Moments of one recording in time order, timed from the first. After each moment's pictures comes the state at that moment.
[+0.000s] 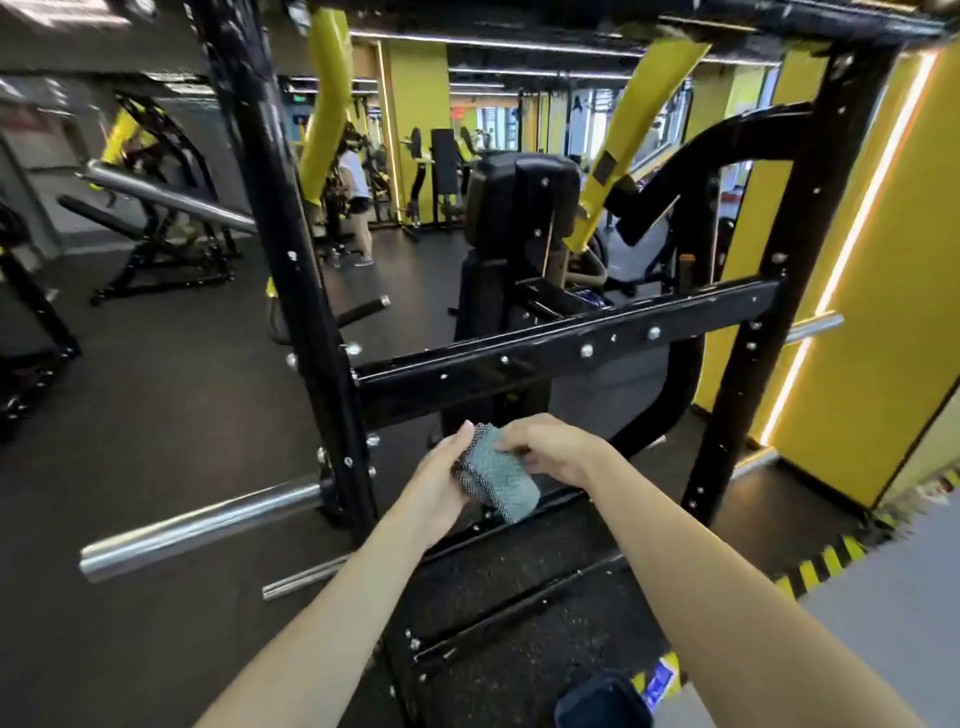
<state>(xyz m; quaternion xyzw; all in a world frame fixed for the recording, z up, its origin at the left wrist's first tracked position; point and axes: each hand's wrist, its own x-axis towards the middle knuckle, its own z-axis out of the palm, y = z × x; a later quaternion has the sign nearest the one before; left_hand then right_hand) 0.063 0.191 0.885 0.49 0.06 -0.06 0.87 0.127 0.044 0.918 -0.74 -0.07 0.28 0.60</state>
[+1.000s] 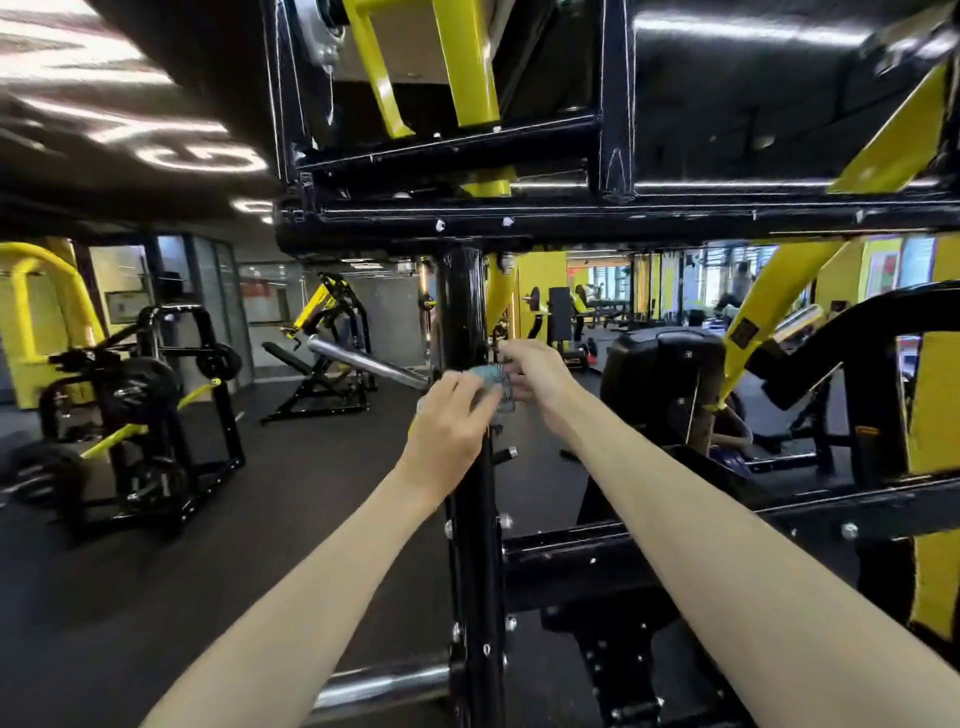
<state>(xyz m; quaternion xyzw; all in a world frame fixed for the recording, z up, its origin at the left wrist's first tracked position) 0.102 0.371 1.097 0.73 -0.17 0.66 -0.11 0.150 0.243 1.160 -0.66 -0.25 0.04 0.71</state>
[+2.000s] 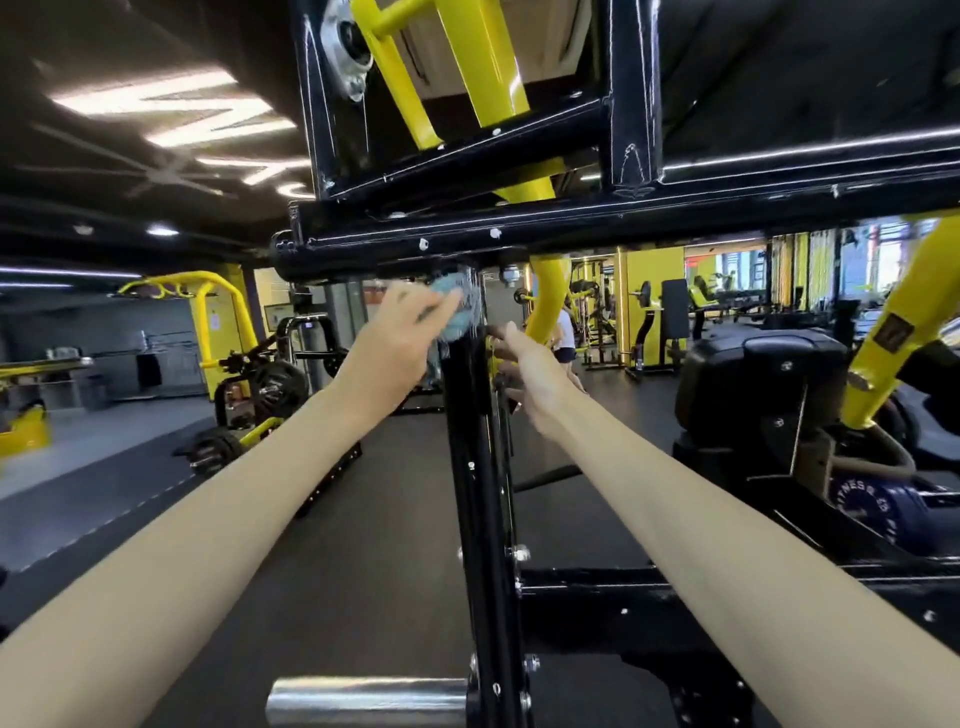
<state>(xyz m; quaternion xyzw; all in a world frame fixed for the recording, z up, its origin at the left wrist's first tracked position) 0.074 0.385 1.207 0.79 -0.11 0.55 -0.27 0.203 0.262 1.171 -0.56 -0.38 0.17 0.72</state>
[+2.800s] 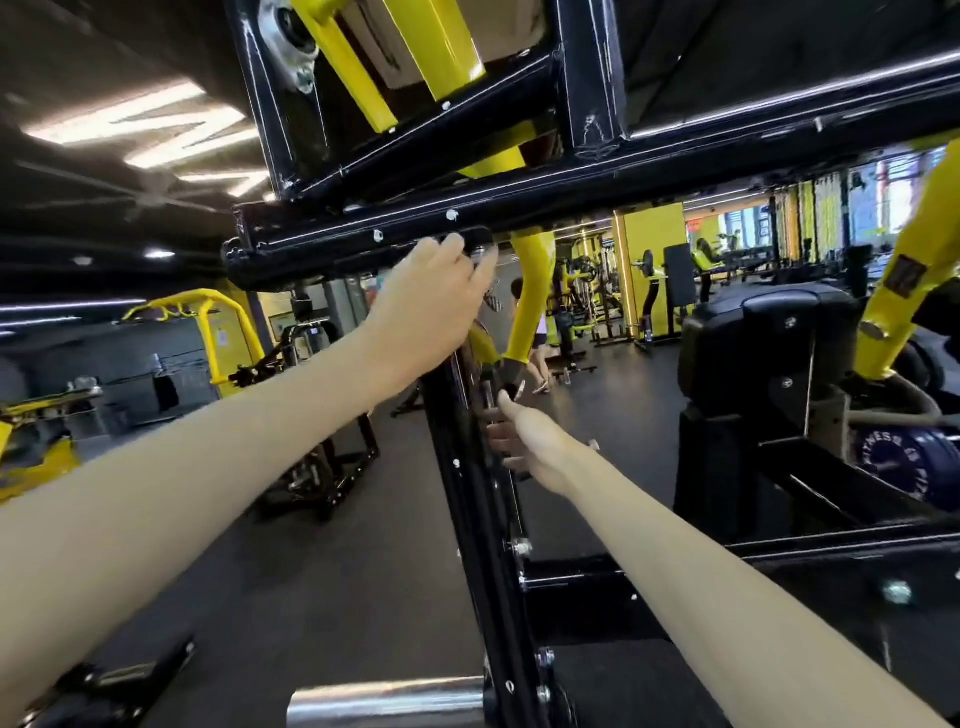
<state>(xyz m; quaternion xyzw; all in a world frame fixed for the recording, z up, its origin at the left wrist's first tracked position) 0.102 0.315 1.241 0.72 0.03 0.35 -0.60 0.244 0.284 1.083 -0.61 -0.29 0.29 0.68</state>
